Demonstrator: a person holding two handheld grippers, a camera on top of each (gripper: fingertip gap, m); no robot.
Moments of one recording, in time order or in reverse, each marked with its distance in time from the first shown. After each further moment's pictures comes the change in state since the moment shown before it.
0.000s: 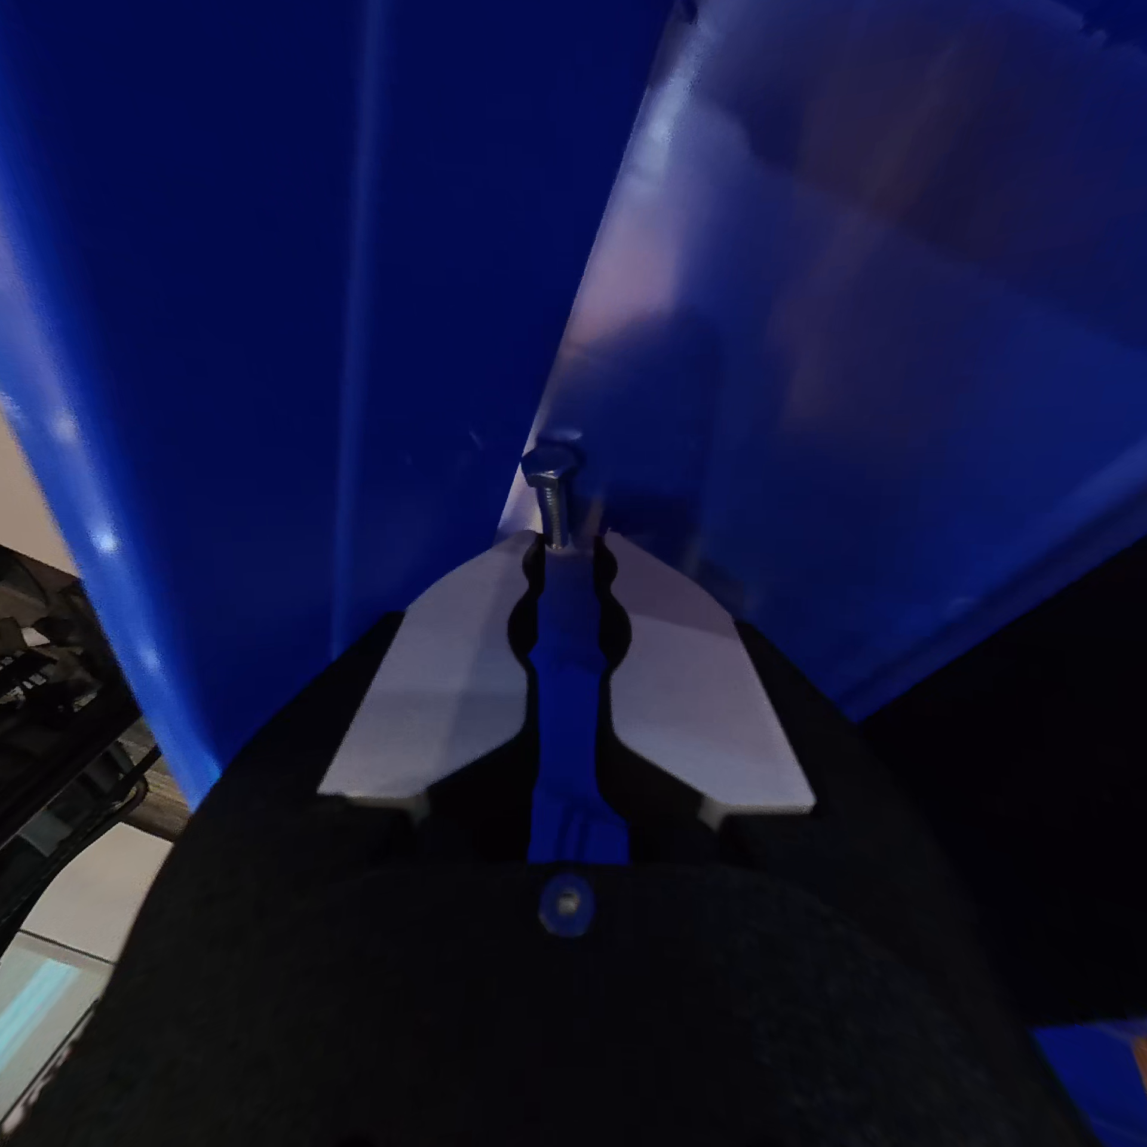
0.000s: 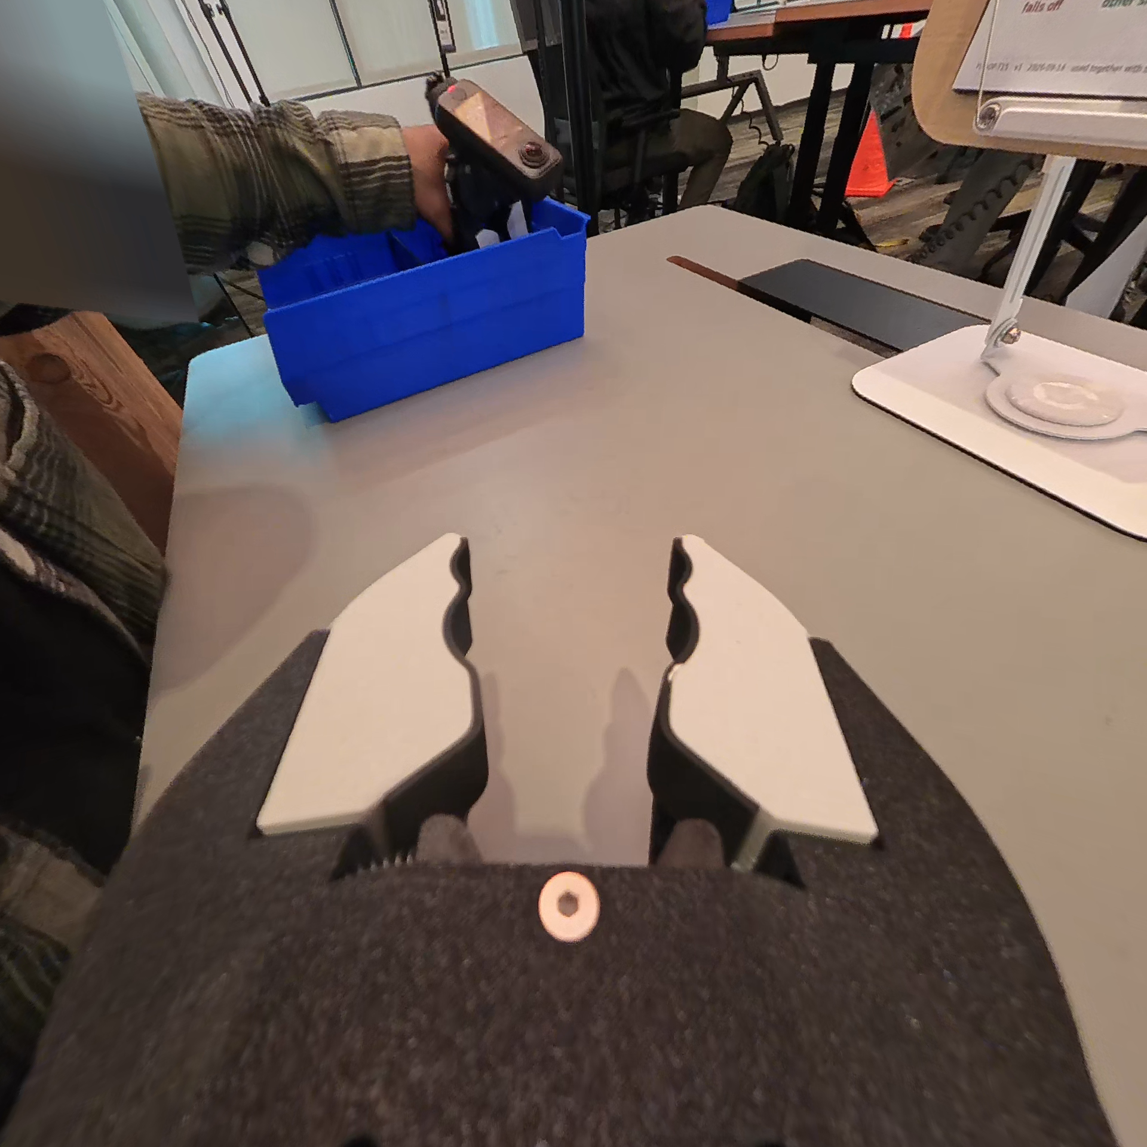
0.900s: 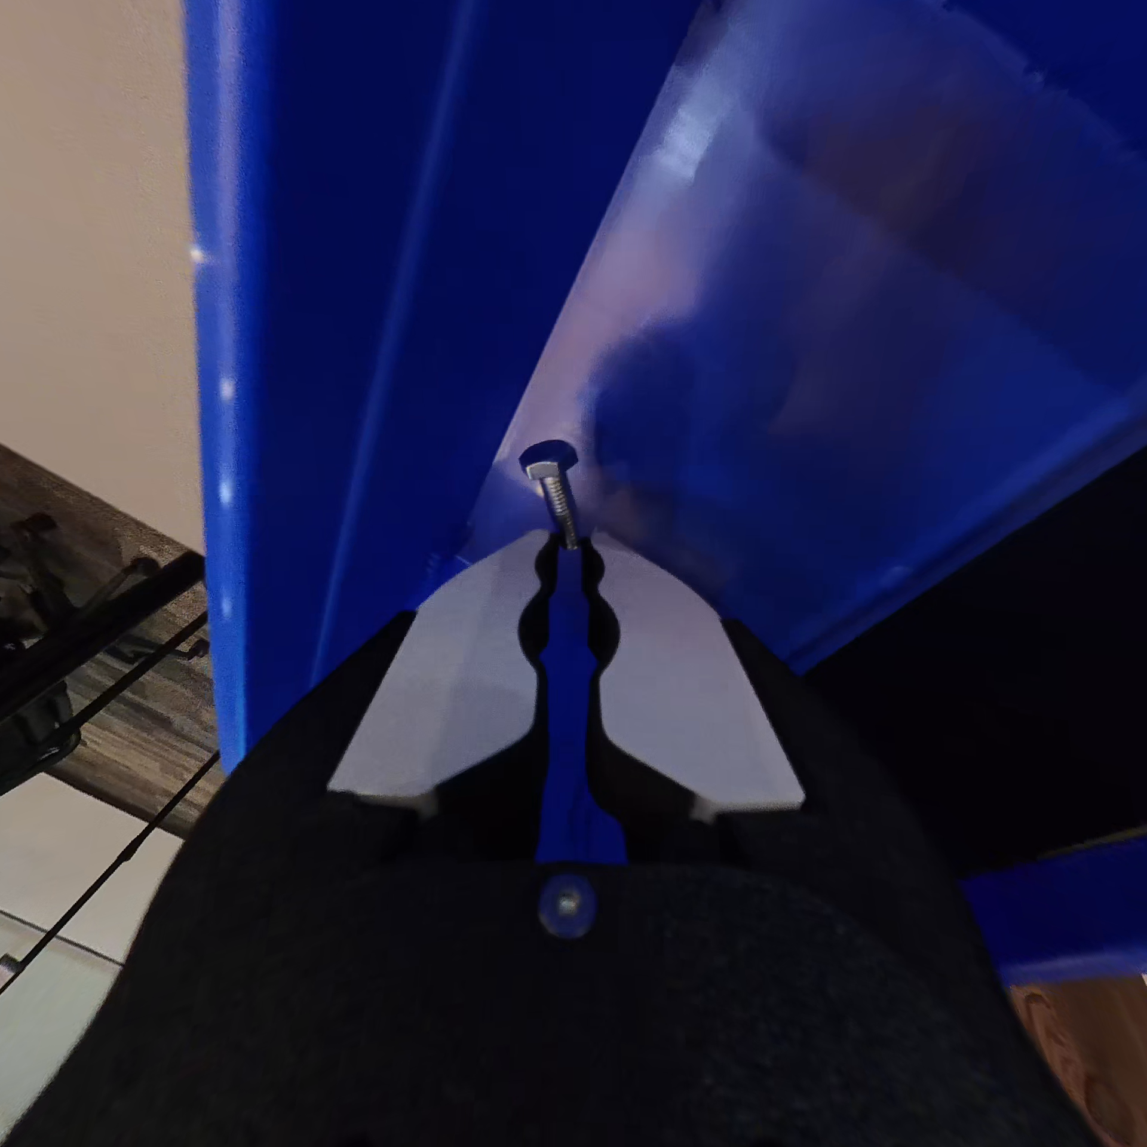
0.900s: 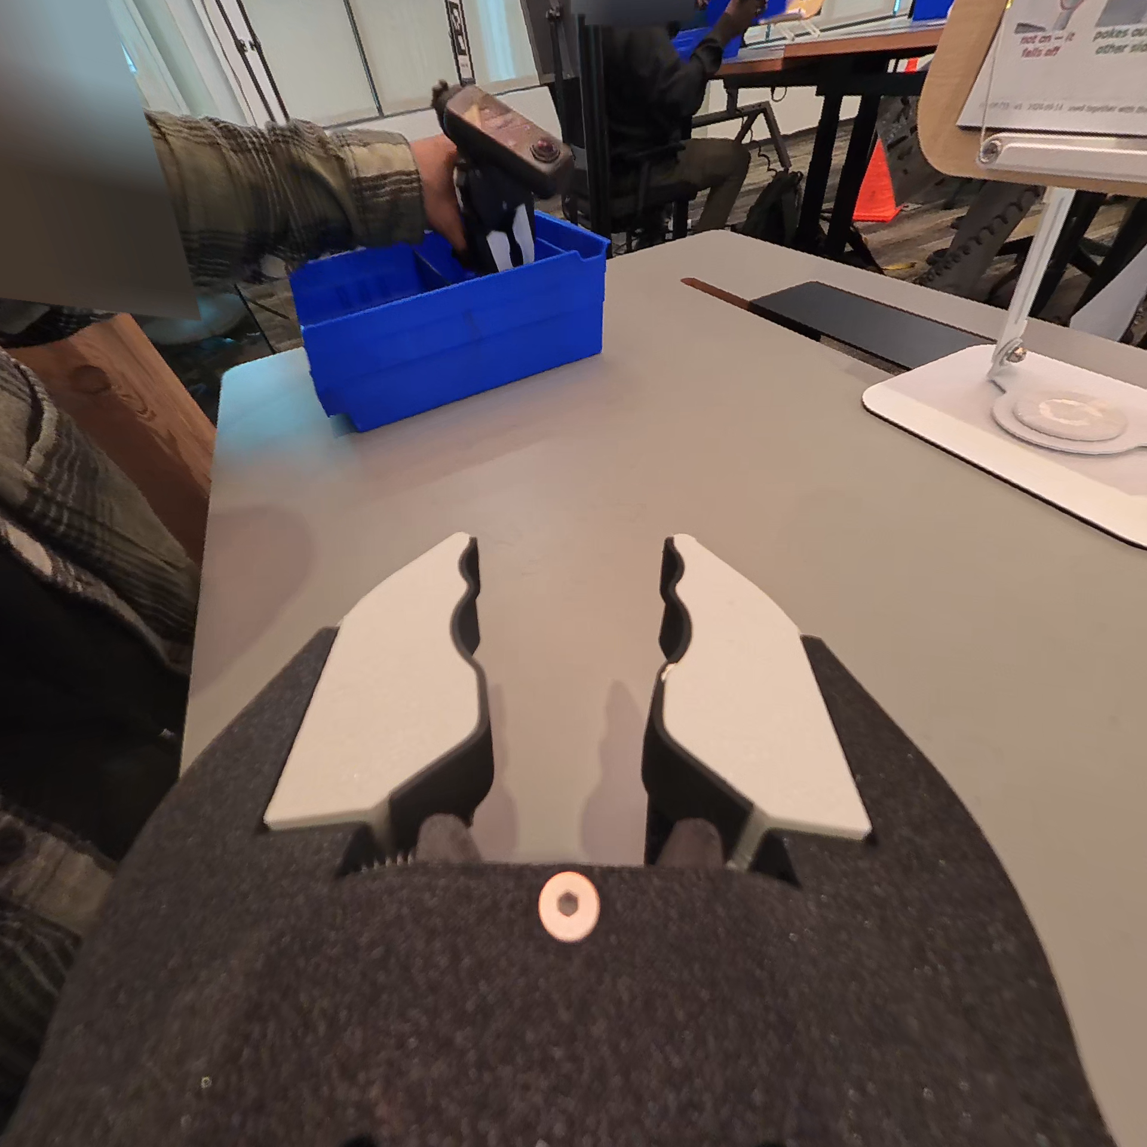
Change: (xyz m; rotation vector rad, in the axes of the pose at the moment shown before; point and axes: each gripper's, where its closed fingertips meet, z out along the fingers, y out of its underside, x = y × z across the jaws) left arm 0.005 0.011 -0.022 0.004 -0.023 -0.119; right arm -0.012 -0.004 -0.013 0.031 -0.019 -0.004
